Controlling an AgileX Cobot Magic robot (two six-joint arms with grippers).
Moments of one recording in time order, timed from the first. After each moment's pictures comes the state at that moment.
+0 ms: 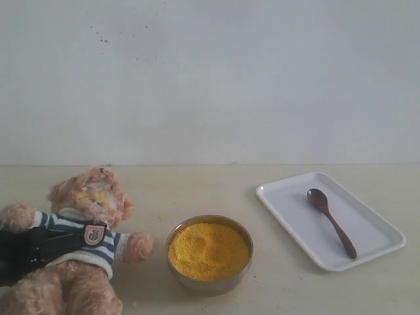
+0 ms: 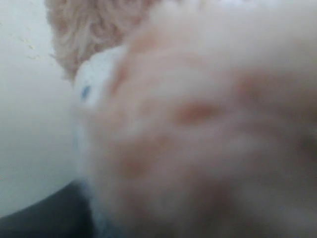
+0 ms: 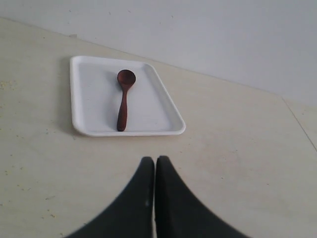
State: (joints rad) left arm 0.20 1.95 -0.57 1.08 -1.06 -1.17; right arm 0.20 0.17 0.00 -0.69 0.20 0.47
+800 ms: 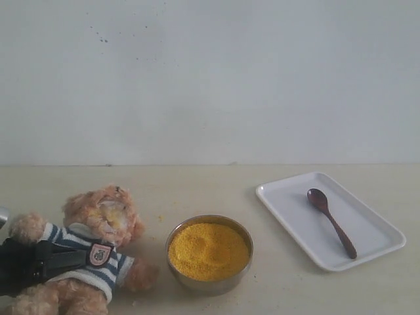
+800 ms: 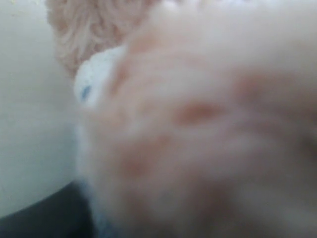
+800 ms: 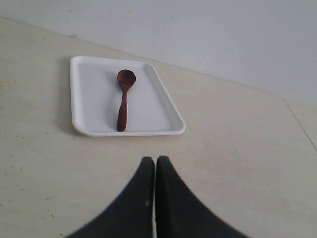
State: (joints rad) left arm 0.20 1.96 -0.62 1.25 -0.99 -1.22; right arm 0.20 0.17 0.00 -0.69 0.20 0.47
